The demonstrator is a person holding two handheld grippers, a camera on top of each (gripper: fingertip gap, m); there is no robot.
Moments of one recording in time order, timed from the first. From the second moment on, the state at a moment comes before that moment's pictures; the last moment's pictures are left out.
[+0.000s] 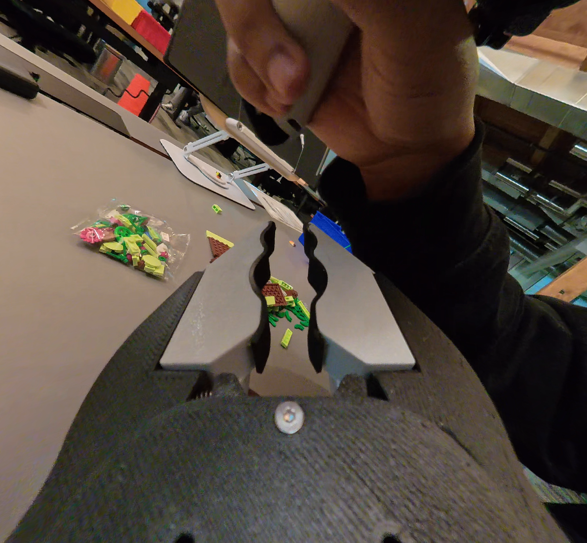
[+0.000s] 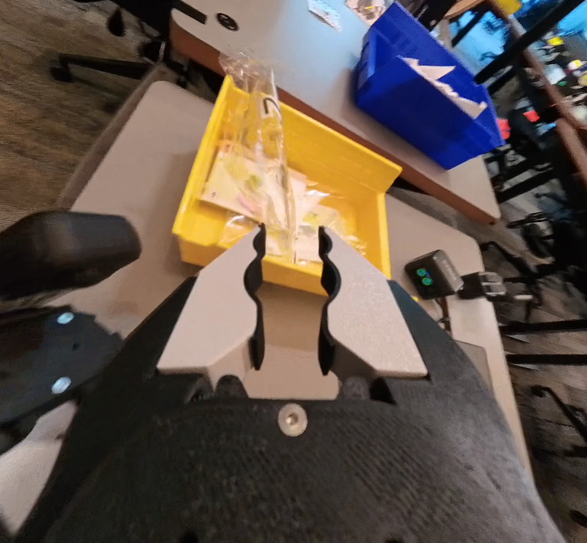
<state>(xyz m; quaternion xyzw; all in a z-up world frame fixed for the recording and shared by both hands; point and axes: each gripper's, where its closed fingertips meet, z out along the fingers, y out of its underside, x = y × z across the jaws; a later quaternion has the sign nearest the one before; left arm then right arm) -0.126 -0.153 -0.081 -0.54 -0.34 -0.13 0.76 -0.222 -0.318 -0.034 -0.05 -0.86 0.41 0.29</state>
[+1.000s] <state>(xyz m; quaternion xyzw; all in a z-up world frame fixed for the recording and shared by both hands) -0.107 -0.103 -0.128 -0.71 -0.29 -0.04 0.64 -0.088 0.046 -0.141 -0.50 -0.70 0.44 0.26</state>
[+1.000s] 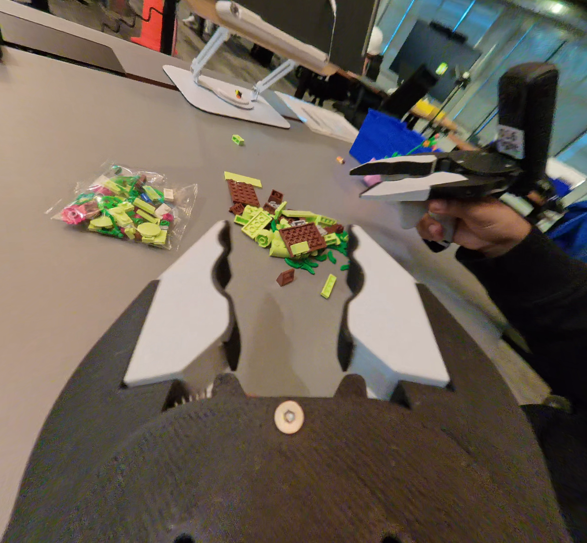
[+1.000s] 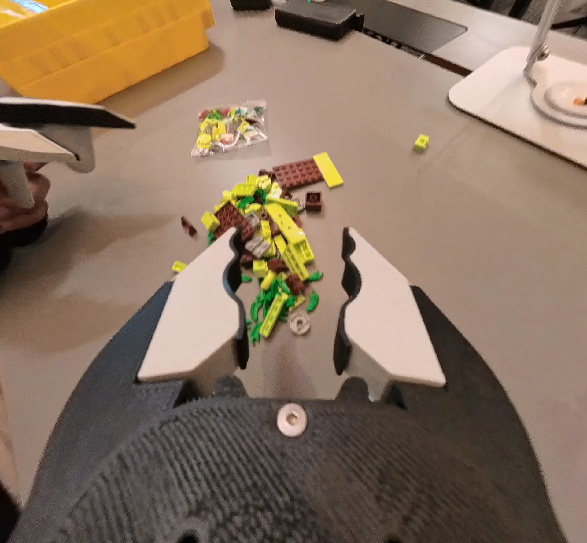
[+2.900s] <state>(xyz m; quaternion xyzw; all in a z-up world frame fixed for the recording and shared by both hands) -0.155 -0.024 -0.165 -0.84 -0.24 0.05 0.48 -0.016 0.058 -0.127 -0.46 -0.58 0.66 0.11</state>
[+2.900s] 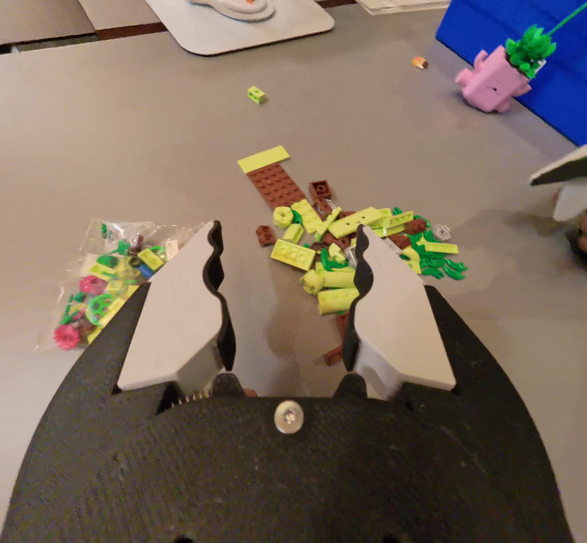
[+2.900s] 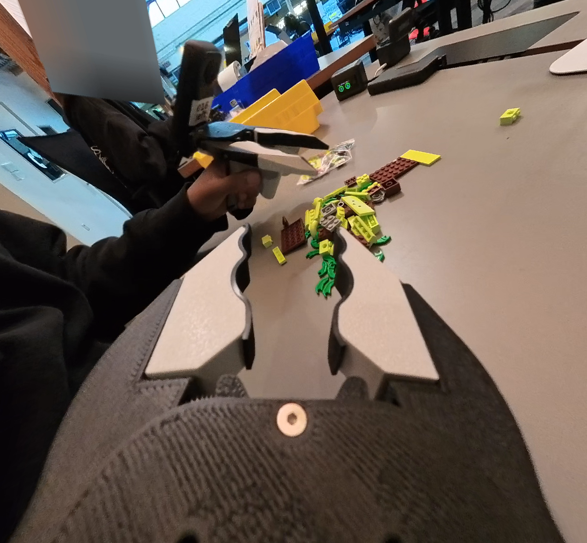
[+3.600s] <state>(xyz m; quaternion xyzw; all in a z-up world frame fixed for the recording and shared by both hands) -0.191 0.052 -0.215 -0.91 -0.23 0.05 0.33 -0.015 0.054 -0.126 -0.44 -0.59 0.66 0.12</state>
